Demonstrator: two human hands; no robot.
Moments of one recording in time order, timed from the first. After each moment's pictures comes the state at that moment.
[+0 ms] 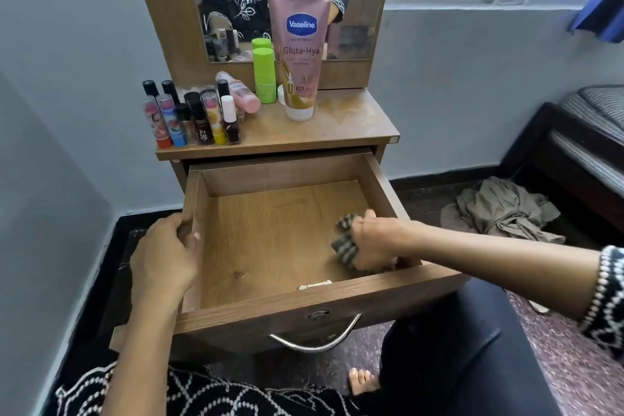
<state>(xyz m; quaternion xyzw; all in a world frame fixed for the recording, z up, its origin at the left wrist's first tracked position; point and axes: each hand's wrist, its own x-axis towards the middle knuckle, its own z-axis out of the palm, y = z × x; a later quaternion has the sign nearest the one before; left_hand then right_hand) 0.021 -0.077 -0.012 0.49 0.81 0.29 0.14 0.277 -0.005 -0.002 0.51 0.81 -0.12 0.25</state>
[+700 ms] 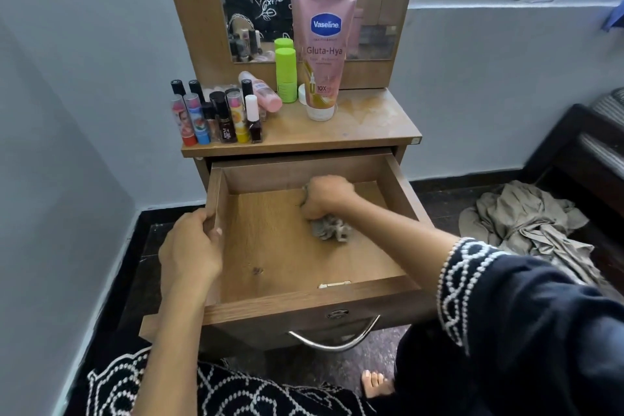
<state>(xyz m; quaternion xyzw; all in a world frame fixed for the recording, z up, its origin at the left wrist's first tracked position) 0.025 -0.076 -0.011 0.48 0.82 0.29 0.14 0.177 0.050 -0.007 0.61 0.78 -0.11 0.09</state>
